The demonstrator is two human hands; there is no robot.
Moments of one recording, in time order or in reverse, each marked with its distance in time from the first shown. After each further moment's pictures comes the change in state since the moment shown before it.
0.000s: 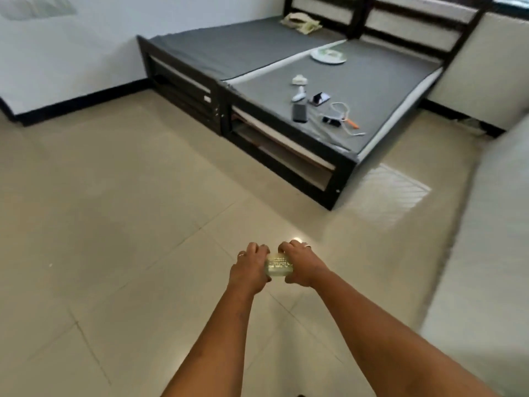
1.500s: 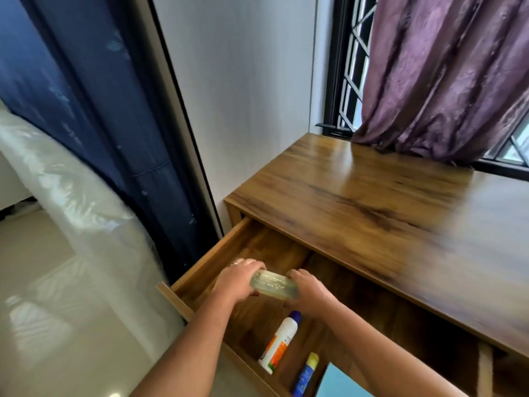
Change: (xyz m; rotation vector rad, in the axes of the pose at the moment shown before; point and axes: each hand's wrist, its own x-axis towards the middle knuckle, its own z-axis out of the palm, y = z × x) left_hand -0.477 0.690 0.163 0.549 -0.499 1.680; right_hand -0.867 0.196 -0.009 0.646 0.734 1.430
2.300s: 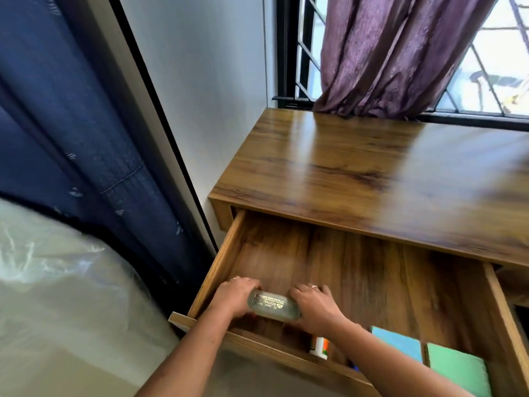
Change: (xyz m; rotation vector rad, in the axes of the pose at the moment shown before) left_hand 0.023 -0.106 0.030 0.129 -0.336 0.289; right_hand -0.001 -0.063 0.084 -0.247 -0.002 0.223
